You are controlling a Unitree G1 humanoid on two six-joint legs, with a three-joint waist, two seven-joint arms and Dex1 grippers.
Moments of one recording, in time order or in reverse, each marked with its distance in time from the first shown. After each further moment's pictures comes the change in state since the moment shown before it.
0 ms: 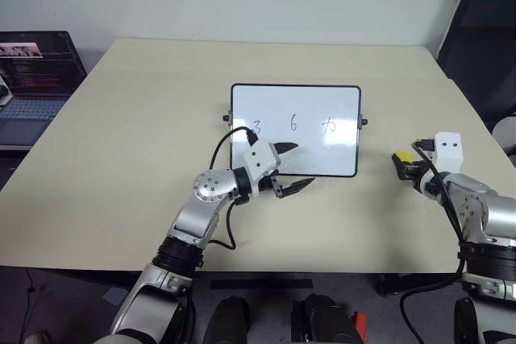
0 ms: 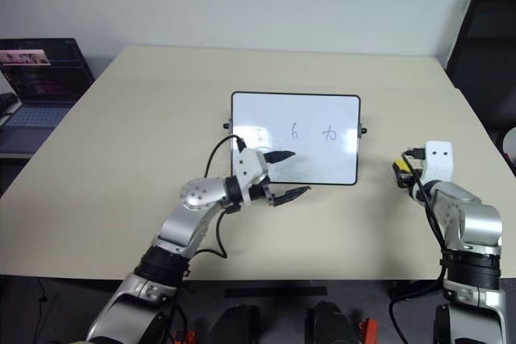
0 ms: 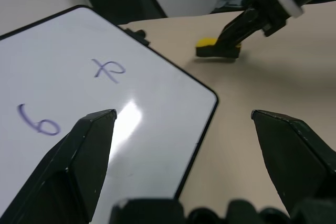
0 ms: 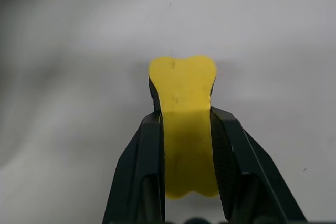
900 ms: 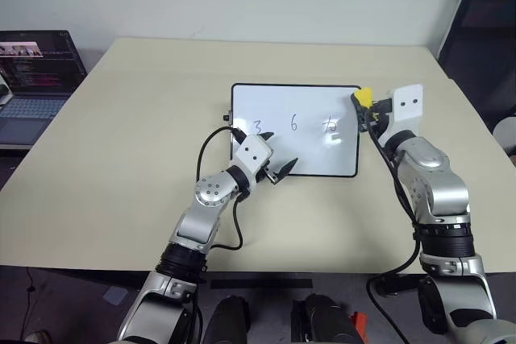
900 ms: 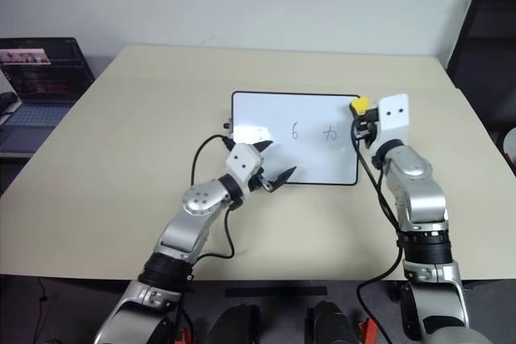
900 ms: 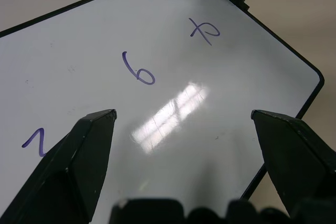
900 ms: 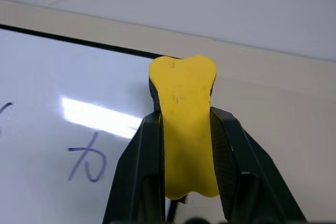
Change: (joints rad) left arm 0.041 -0.058 0.034 -0.016 0.118 0.054 0.265; right arm -0.146 0.176 0.200 0.002 -0.120 -0.443 0.010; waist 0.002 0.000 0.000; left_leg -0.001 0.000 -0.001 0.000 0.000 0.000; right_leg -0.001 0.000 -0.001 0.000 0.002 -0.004
